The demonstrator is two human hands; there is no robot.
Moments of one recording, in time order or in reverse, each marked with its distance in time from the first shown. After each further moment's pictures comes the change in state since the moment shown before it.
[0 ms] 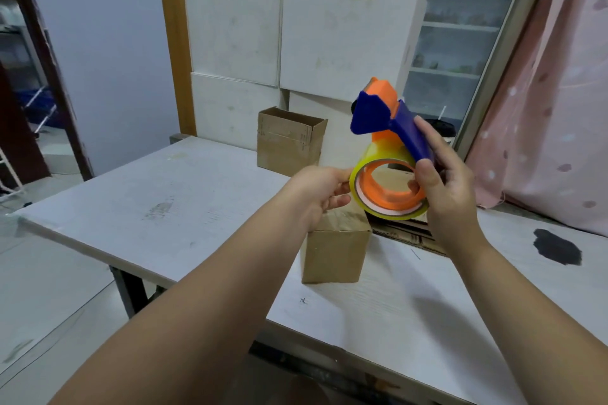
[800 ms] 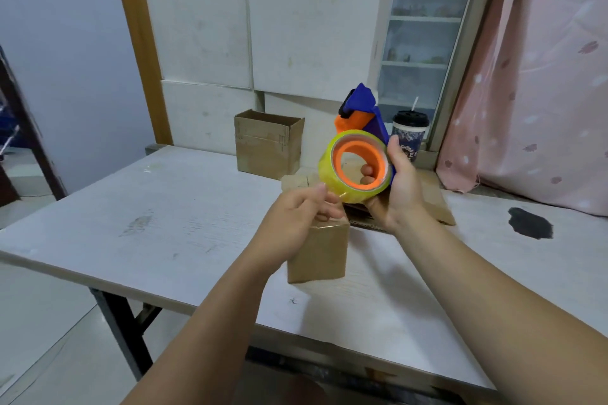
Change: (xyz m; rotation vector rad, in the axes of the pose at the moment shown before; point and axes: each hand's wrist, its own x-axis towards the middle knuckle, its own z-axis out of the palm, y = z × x) left_hand -0.015 -0.048 -0.024 0.411 -0.100 0.501; right_hand 0.017 0.025 0.031 0.838 0.258 0.722
